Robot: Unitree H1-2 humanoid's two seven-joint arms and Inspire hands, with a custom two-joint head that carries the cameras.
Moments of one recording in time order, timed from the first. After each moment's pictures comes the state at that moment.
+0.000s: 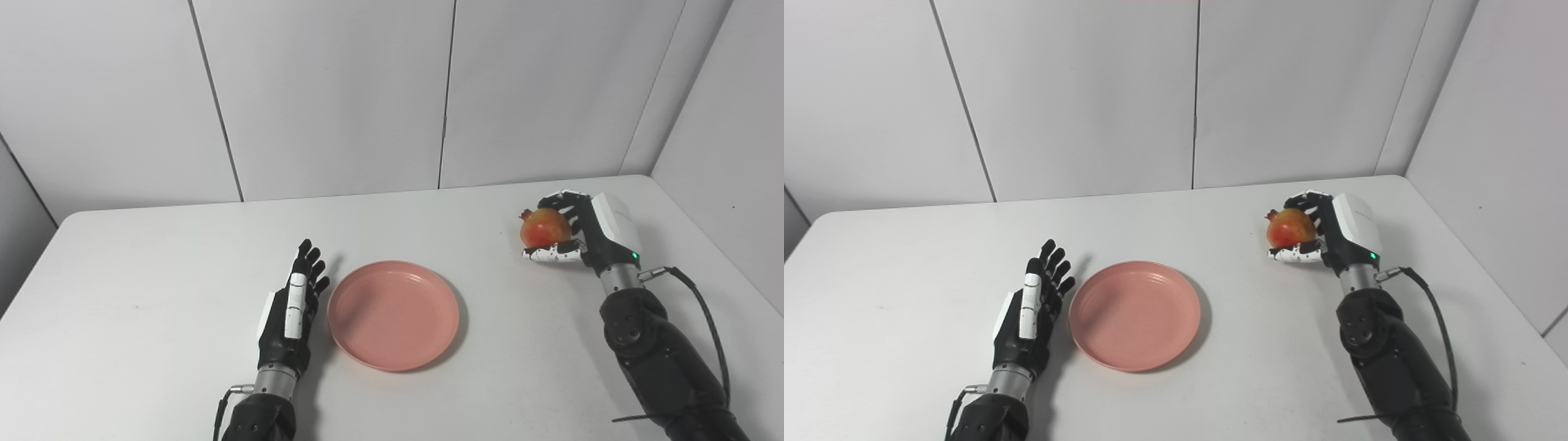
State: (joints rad) left arm -0.21 -0.10 -0.07 0.19 -0.10 -0.03 -0.06; right arm -0.45 -0.39 0.08 0.40 -0.50 -0.10 -0.26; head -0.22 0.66
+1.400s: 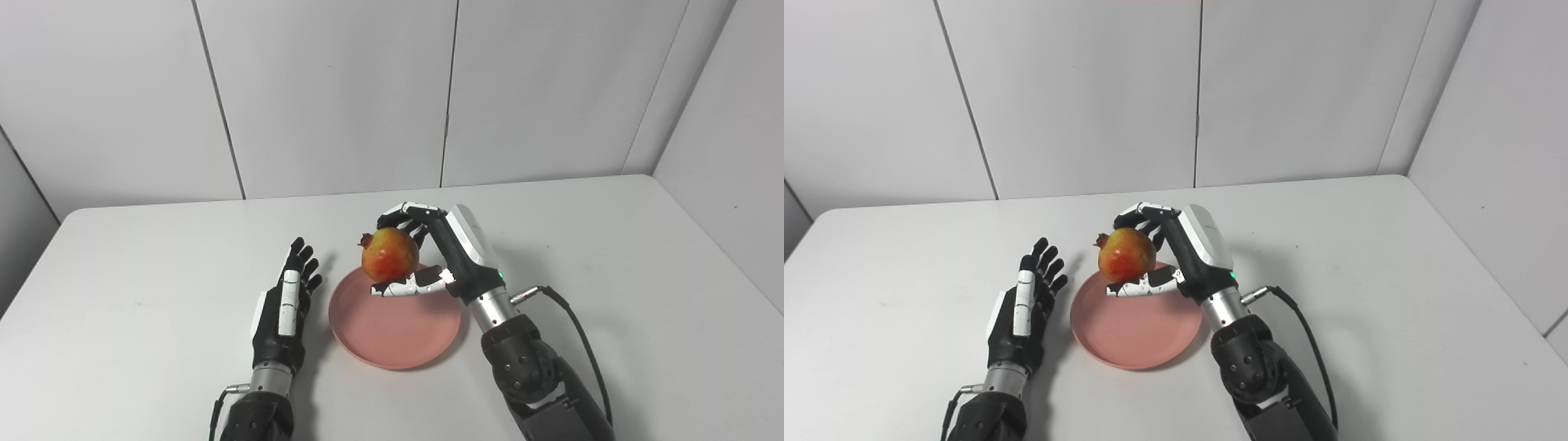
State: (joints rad) left arm -0.21 -0.12 -0.04 0.19 -0.09 -0.03 -0.03; right arm -0.36 -0.10 0.27 0.06 -0.53 -0.12 -0.07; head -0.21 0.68
